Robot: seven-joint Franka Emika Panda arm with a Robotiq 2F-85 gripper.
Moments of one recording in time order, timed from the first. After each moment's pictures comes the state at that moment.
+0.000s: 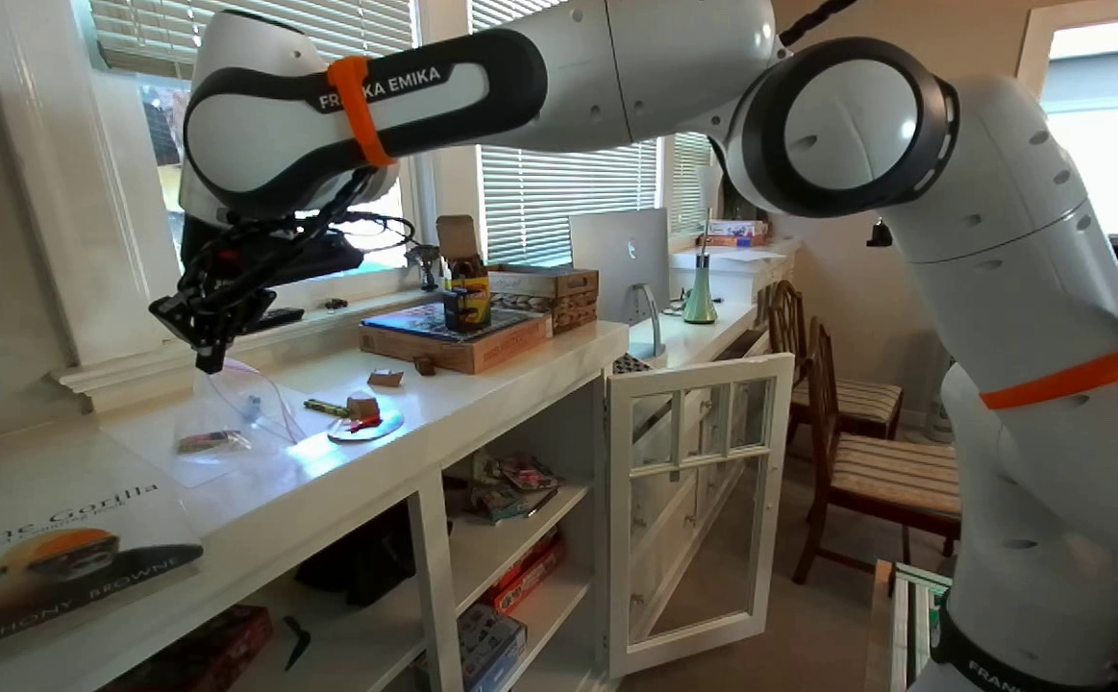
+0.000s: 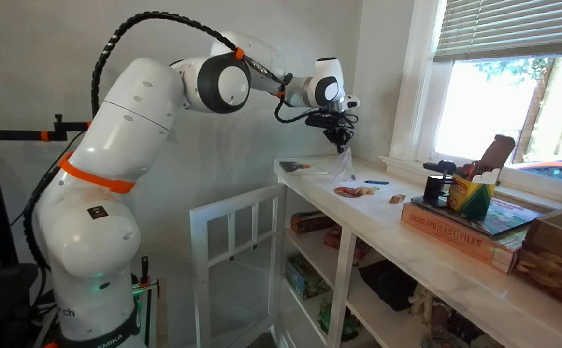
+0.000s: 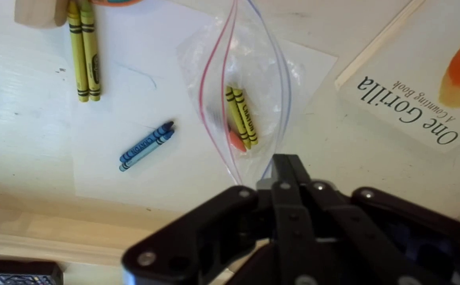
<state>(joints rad) 0.42 0.51 -0.02 -1.24 -0.04 2.20 0.08</state>
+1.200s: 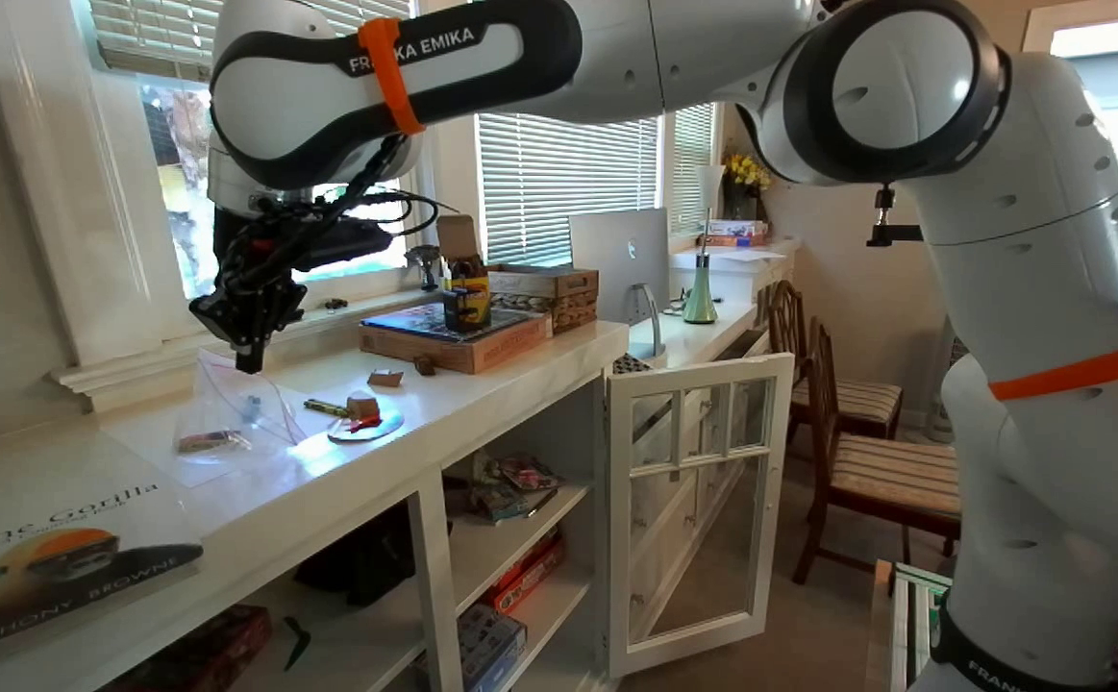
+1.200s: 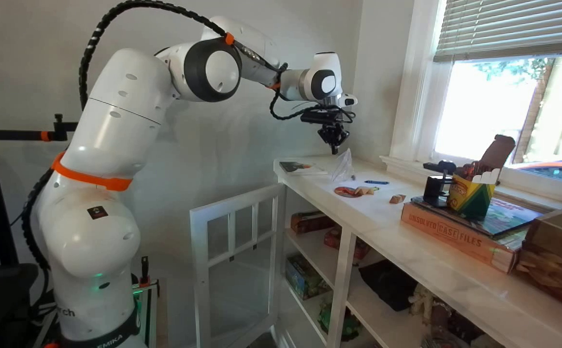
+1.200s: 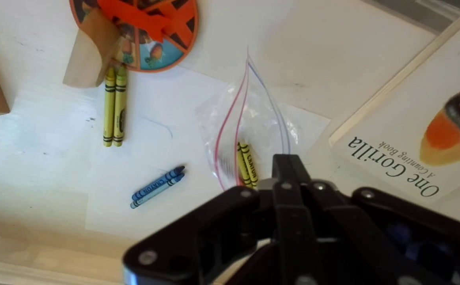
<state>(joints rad) 0.41 0.41 -0.02 -1.34 -0.04 2.10 0.04</state>
